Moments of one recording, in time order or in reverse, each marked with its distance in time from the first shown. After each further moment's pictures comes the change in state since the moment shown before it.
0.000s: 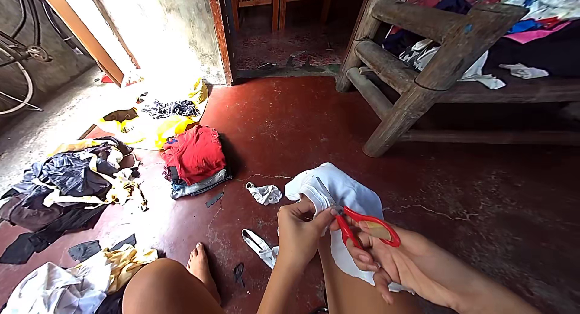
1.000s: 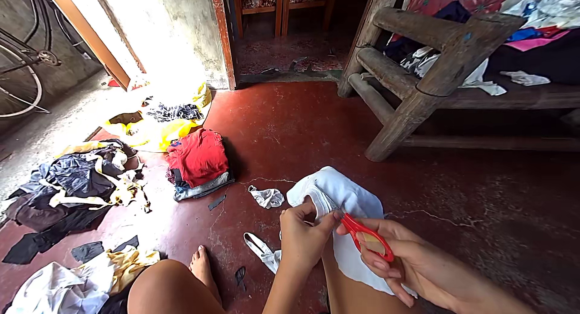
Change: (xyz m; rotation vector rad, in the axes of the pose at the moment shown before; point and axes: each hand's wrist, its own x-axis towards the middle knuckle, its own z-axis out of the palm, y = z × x) left_hand -0.002 0.002 -0.001 0.188 0.032 0.023; right_hand -0.003 -0.004 0.007 -0.103 0.058 -0.113
